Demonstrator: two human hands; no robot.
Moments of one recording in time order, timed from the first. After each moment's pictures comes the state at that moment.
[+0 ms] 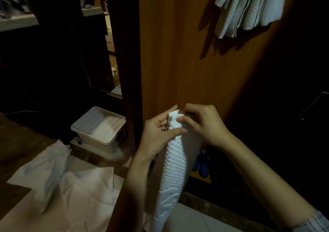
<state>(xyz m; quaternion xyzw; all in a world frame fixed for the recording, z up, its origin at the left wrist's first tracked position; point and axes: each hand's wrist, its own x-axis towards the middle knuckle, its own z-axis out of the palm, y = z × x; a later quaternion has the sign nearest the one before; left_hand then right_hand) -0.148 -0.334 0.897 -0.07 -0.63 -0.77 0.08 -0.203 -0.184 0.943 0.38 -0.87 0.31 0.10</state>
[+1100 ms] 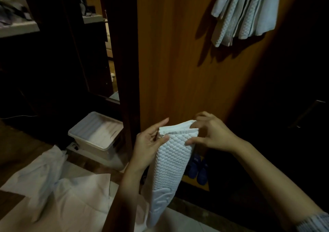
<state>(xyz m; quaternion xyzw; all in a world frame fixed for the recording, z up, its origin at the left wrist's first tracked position) -0.153 -0.342 0.868 -0.05 -0.65 -0.75 0.12 -0.235 -0.138 0.927 0.38 -0.91 0.15 0.02</state>
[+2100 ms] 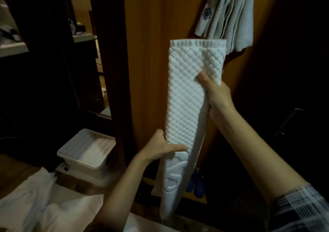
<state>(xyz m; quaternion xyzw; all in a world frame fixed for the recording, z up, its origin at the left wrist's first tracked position) -0.212 -0.324 0.902 -0.15 -0.70 -0.70 -0.03 -0.264 -0.170 1.022 0.10 -0.59 0.80 0.09</state>
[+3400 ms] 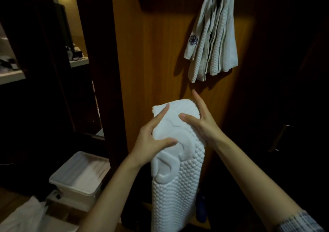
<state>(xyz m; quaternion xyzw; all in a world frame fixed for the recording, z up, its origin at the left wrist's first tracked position) -0.222 -0.324 0.977 -0.21 -0.73 -0.63 0.16 -0.280 -0.150 1.007 0.23 -0.71 0.67 0.05</state>
